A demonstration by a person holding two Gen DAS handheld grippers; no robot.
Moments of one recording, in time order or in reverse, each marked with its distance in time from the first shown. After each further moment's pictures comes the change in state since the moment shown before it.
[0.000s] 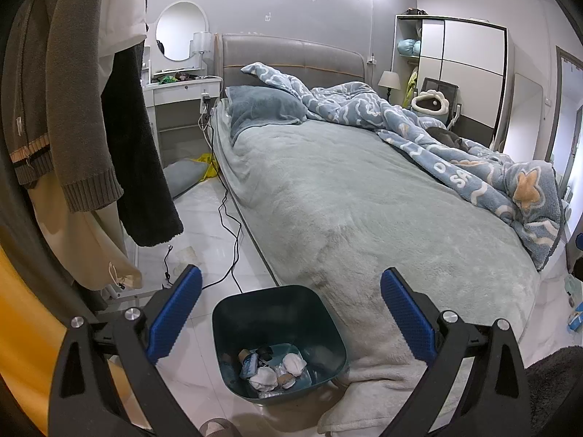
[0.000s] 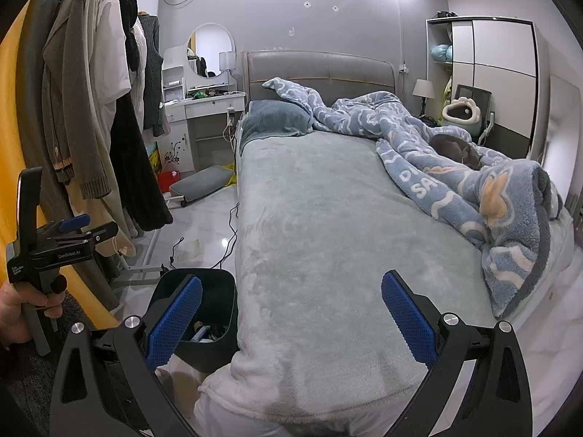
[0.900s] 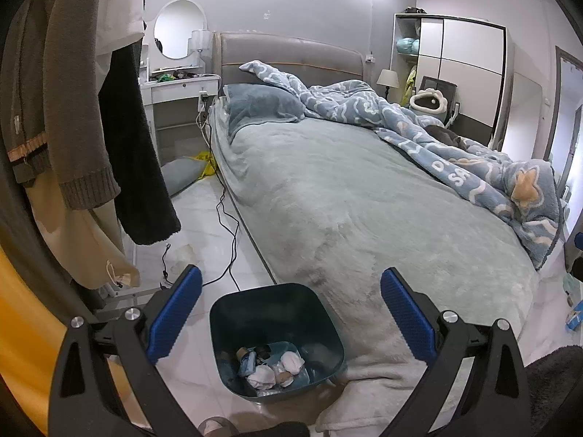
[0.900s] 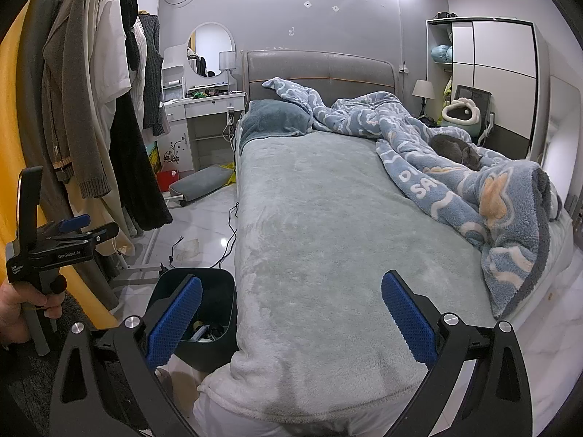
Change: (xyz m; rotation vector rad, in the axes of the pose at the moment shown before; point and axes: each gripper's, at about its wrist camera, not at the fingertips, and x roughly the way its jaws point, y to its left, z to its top) left arm -0.003 -0.002 -0.007 0.005 0.004 -0.013; right arm -0.001 0.000 0.001 0.000 0.002 0.000
